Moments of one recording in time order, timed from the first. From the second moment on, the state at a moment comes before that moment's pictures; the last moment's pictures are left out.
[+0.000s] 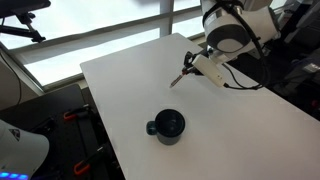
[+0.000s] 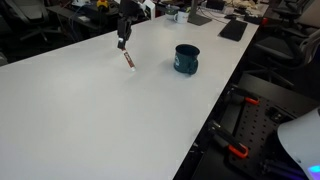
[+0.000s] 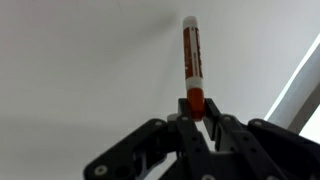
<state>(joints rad) -0.27 0.83 0.09 -1.47 0.51 1.96 -1.05</state>
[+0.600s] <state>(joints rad) -0.33 0.93 0.09 -1.40 0.52 1.89 -0.99</state>
